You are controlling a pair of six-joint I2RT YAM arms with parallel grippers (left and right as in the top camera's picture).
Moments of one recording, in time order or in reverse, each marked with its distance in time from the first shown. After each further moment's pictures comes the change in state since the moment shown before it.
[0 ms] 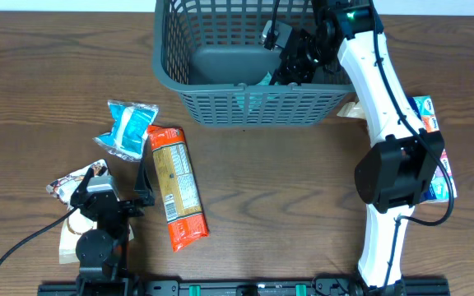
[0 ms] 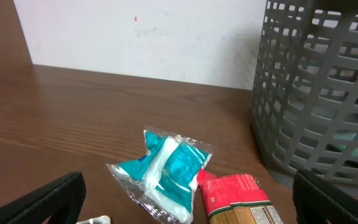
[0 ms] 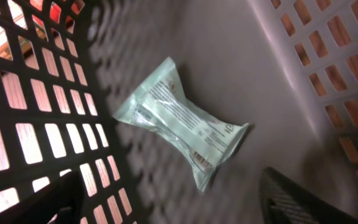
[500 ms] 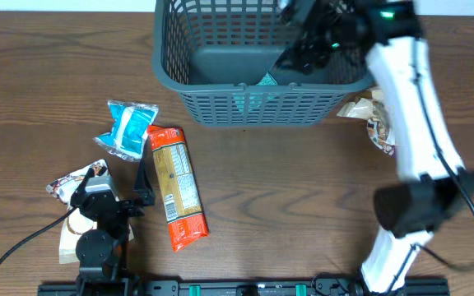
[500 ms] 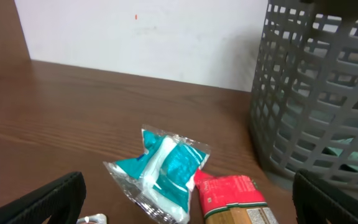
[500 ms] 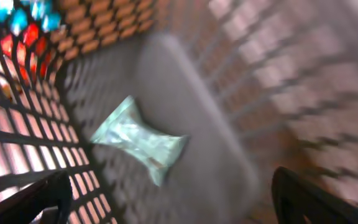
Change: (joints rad) left arm 0.000 0.000 0.000 0.000 0.000 -0.040; right arm -0.040 -0.237 0.000 0.101 0.042 0.122
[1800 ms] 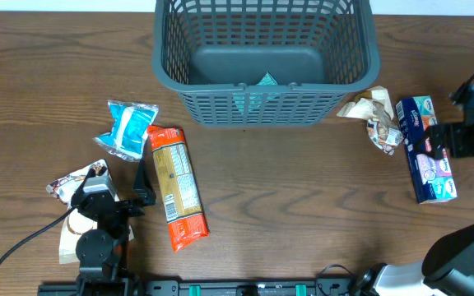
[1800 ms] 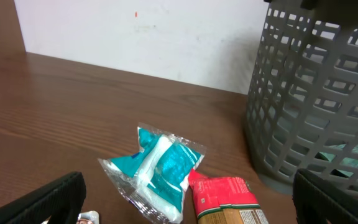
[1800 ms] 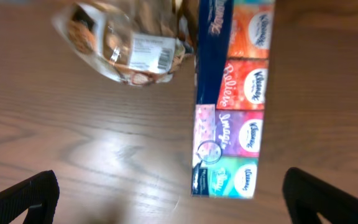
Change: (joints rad) left arm 0.000 0.000 0.000 -0.001 0.005 -0.038; right arm -0.773 -0.339 -0.689 -0.136 0.208 0.080
